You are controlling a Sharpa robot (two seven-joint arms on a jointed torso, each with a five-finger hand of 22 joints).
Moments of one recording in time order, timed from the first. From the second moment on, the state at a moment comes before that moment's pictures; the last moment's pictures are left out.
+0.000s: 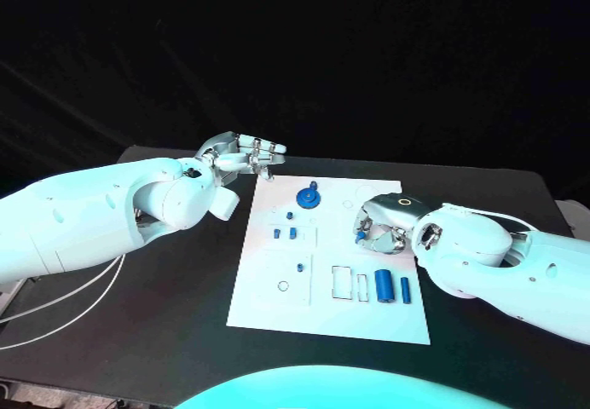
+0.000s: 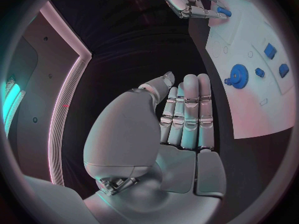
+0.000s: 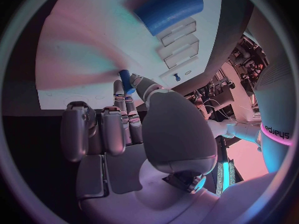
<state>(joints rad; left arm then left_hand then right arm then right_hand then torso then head) 1.22 -0.93 -0.01 1.56 -0.15 -0.28 0.16 1.42 -0.18 0.46 0.02 0.05 1.03 0.18 0.11 0.07 1.05 0.11 0.32 0.12 1.14 0.03 0.94 0.39 0.18 0.93 0.12 0.93 0.51 1.17 -0.81 -0.12 1.68 -1.71 -0.18 -0.30 1.35 -0.12 0.38 0.05 0.22 1.14 0.12 0.10 0.14 1.16 0.06 0.21 0.11 1.46 -0.01 1.40 1.29 0.06 1.46 0.10 1.33 1.31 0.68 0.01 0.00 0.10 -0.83</state>
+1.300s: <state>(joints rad) 1.21 -0.91 -0.01 1.55 -0.15 -0.28 0.16 1.43 -0.17 0.46 0.02 0.05 1.03 0.18 0.11 0.07 1.05 0.11 0.32 0.12 1.14 0.03 0.94 0.39 0.18 0.93 0.12 0.93 0.51 1.14 -0.76 -0.12 1.91 -1.72 -0.31 -0.28 1.37 -0.10 0.41 0.03 0.18 1.16 0.12 0.12 0.15 1.19 0.06 0.21 0.10 1.47 -0.02 1.40 1.29 0.06 1.47 0.09 1.36 1.31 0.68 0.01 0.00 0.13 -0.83</state>
